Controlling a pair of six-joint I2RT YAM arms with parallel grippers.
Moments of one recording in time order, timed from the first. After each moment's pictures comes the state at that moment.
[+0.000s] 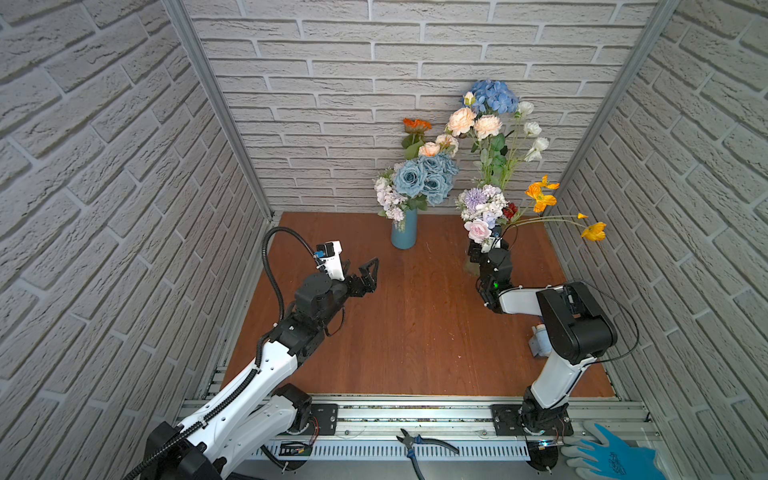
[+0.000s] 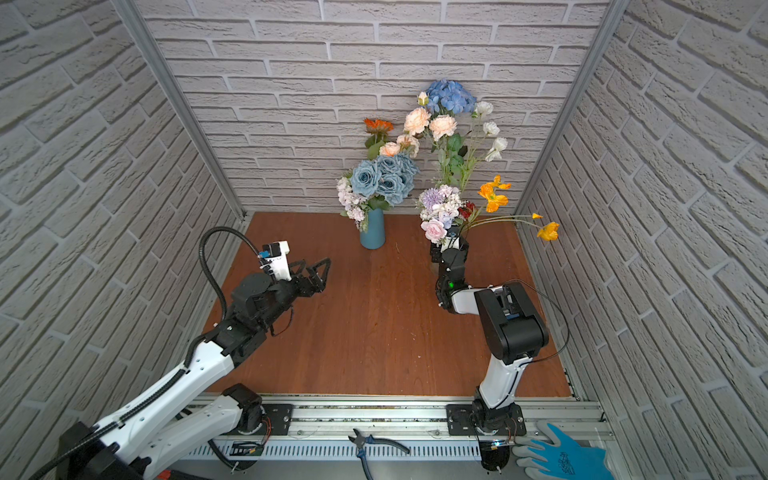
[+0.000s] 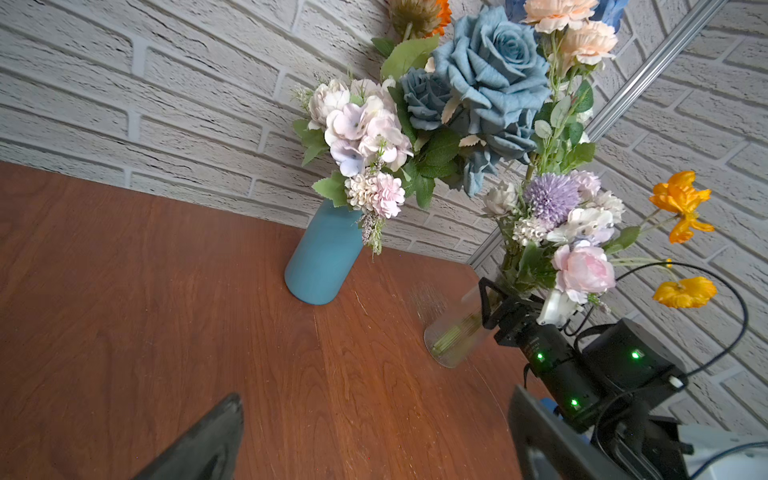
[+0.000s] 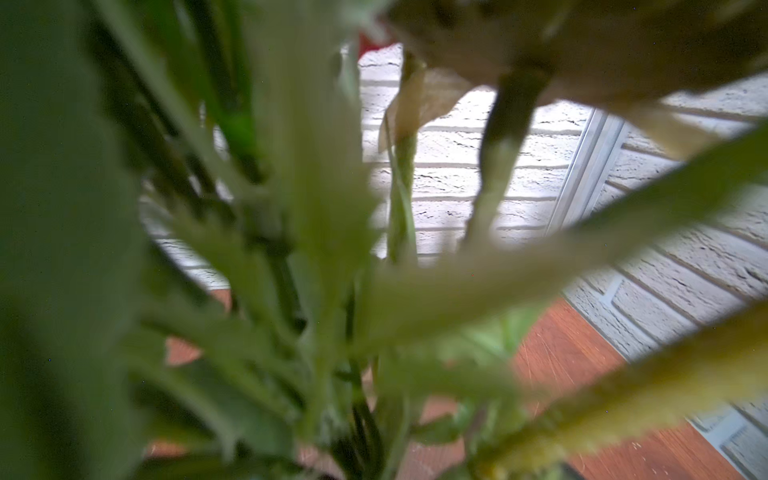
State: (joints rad) left arm -0.53 0.89 0.64 0.12 -0.05 -0.51; right arm 0.18 1.81 0.80 0.94 0.42 0.00
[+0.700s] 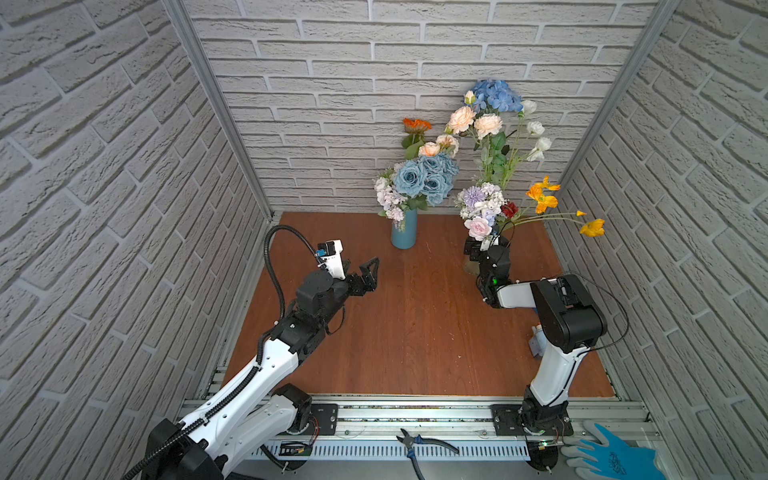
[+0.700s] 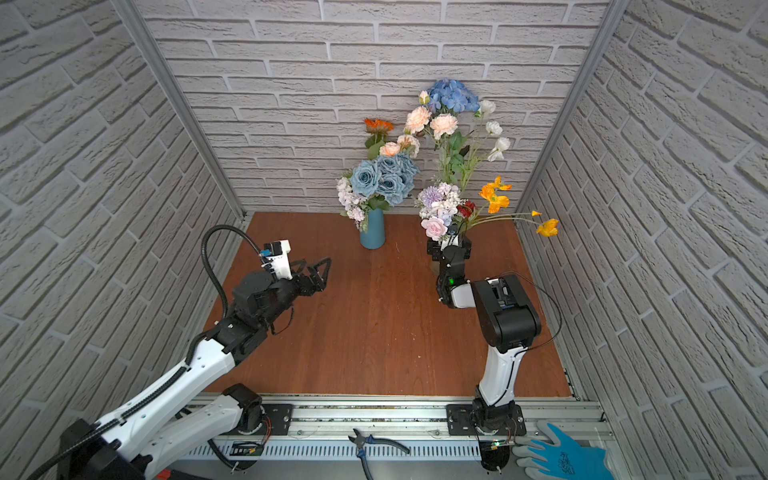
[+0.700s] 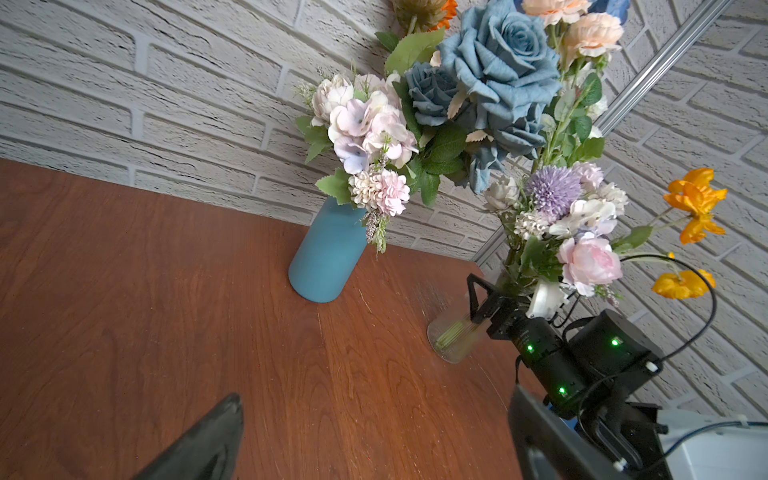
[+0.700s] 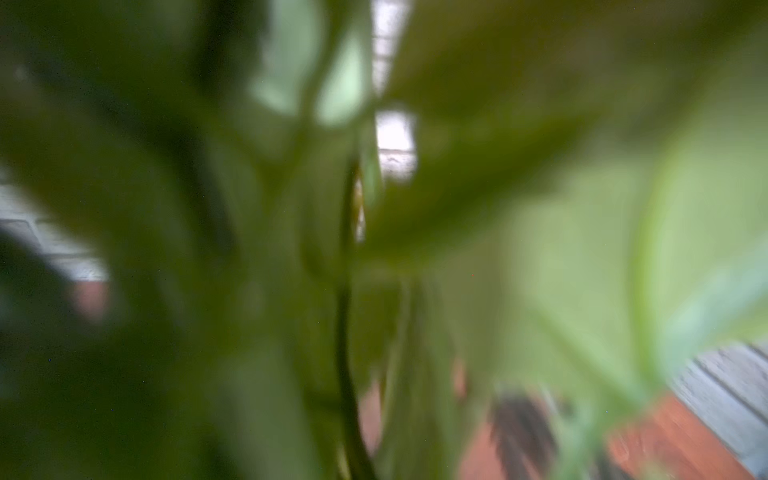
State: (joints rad) left arm -0.53 0.90 0.65 0.10 -0.06 -0.50; right arm 0.15 1.88 0.82 0.95 0.36 0.00
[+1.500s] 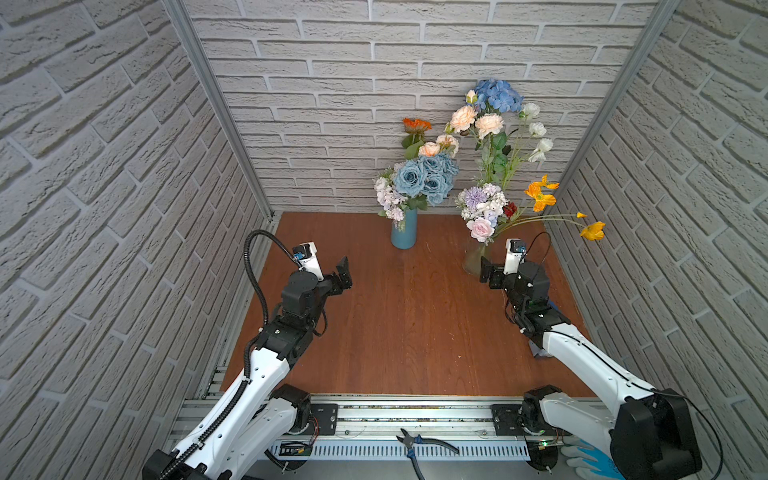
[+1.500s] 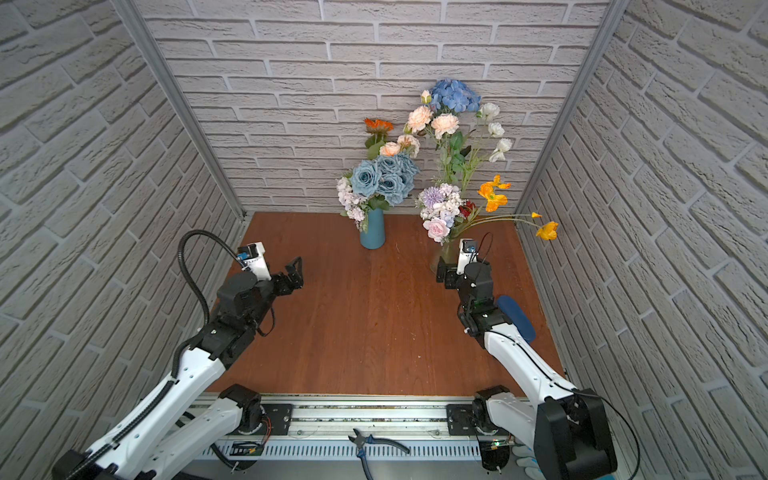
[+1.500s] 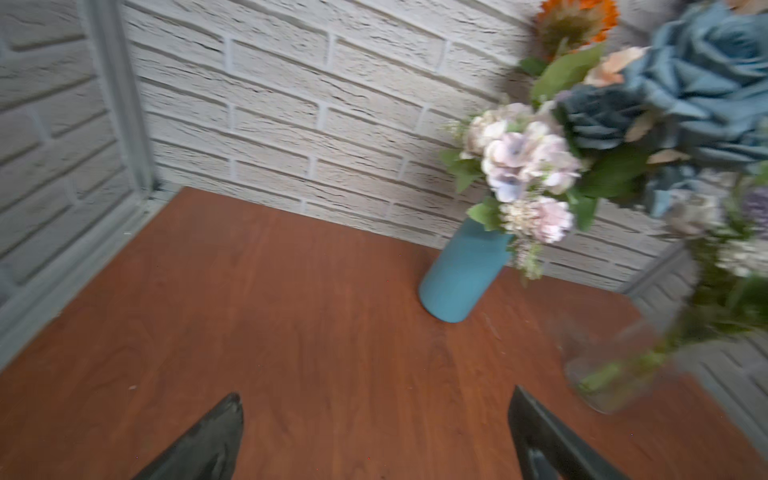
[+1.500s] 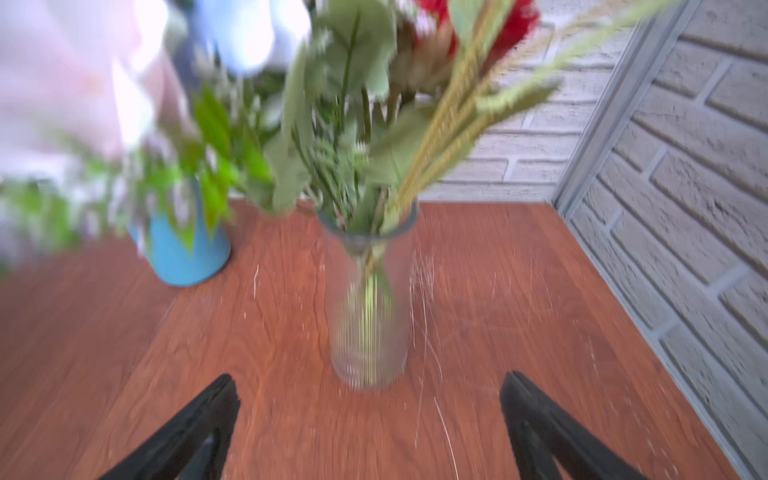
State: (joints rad) left arm -0.36 0.81 0.64 -0.09 -0.30 -0.34; right arm 0.18 1.05 0.56 0.14 0.22 0.11
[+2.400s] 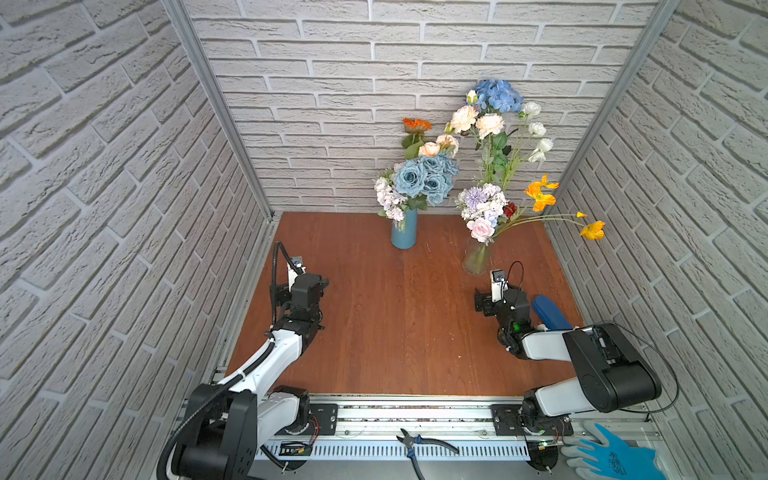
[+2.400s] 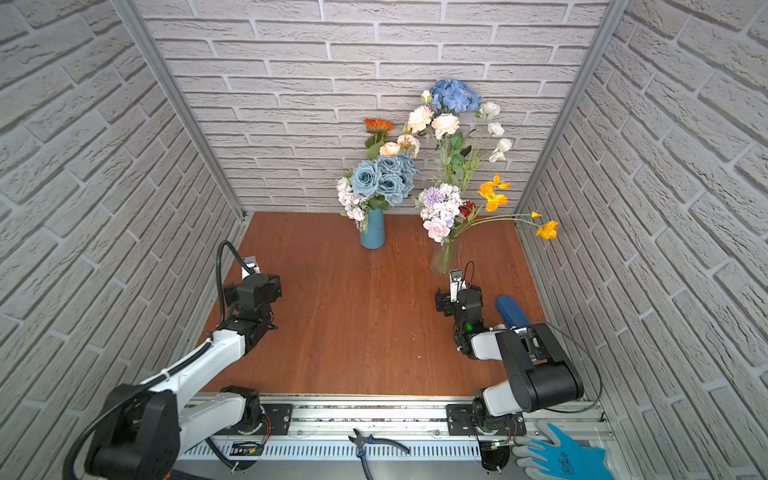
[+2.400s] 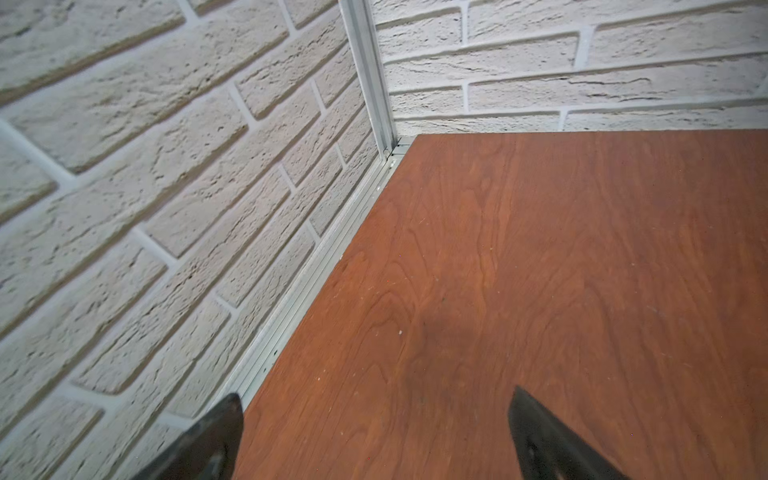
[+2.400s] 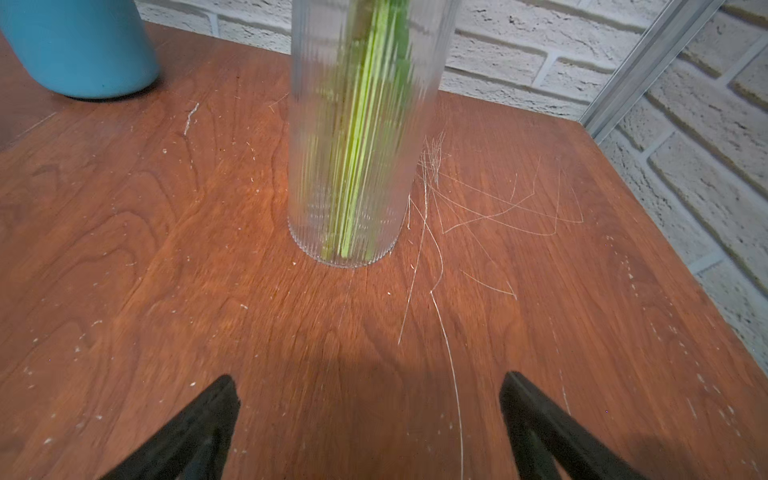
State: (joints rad) left arm -0.20 1.15 0.45 0.26 -0.68 0.00; right arm 0.12 1.48 0.31 0.73 0.18 -0.05
